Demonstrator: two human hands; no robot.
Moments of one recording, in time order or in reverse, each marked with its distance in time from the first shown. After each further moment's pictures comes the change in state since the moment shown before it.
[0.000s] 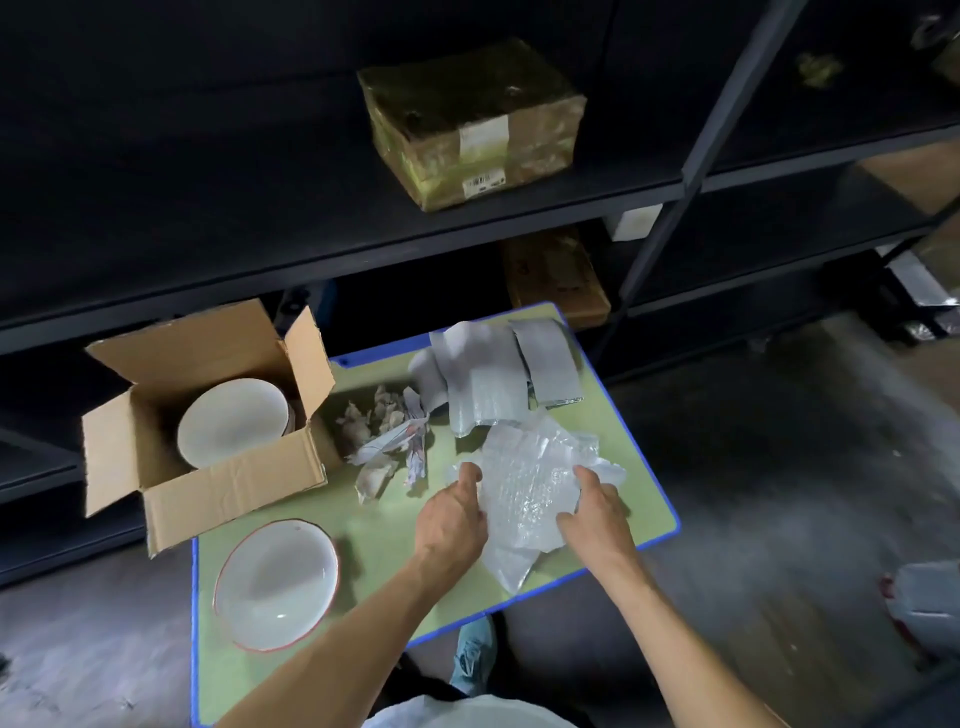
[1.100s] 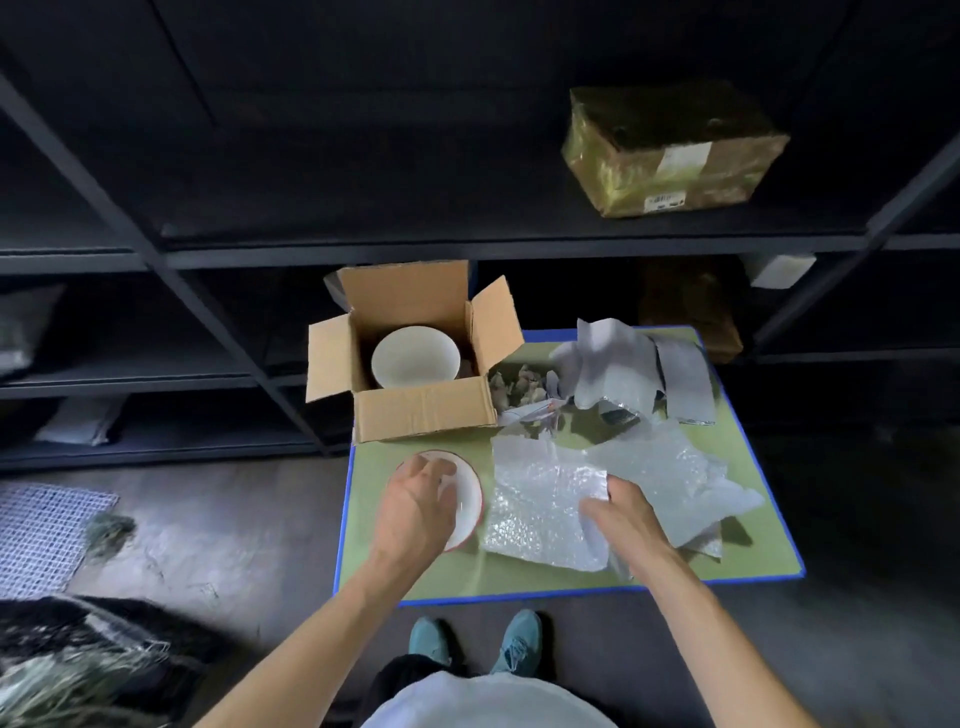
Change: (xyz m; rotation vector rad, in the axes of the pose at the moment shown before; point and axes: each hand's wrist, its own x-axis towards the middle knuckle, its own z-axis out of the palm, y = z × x) left_hand -0.112 -0.157 -0.077 -0.152 0.407 -0.136; right_hand -0.066 -0.092 0.059 0.248 -0.214 -0.111
